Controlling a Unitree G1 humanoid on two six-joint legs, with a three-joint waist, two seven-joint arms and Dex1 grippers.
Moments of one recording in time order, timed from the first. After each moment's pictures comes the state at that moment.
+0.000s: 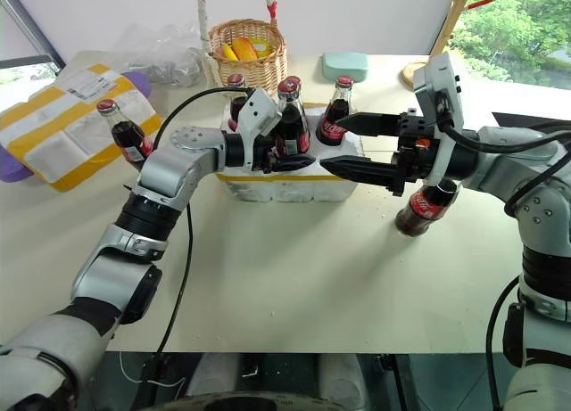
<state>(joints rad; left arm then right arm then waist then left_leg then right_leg) -0.96 0.26 -0.24 0.36 -0.22 0.48 -0.88 -0.63 -0.88 -0.19 -0.29 0.92 0.91 0.96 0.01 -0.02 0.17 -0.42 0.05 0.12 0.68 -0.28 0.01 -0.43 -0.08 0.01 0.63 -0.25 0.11</state>
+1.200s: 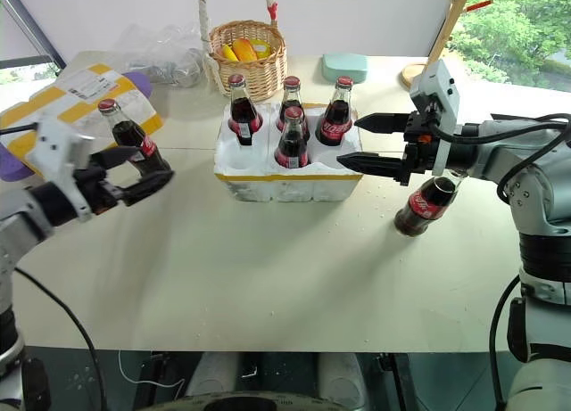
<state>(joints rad) -0.22 0.66 0.56 -0.55 -0.53 1.03 -0.60 -0.69 -0.91 -0.08 -0.07 0.67 0.78 1.09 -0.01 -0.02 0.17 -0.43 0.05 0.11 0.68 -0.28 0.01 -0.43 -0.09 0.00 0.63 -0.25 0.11</state>
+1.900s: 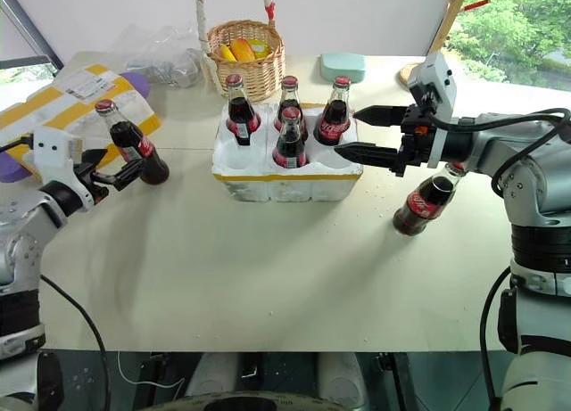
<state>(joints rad) -0.36 0.66 0.35 -0.02 -0.36 0.63 -0.53 -0.73 -0.87 -0.09 -0.08 0.67 0.81 1.06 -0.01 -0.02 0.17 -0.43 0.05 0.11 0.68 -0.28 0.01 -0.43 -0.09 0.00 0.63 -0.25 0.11</state>
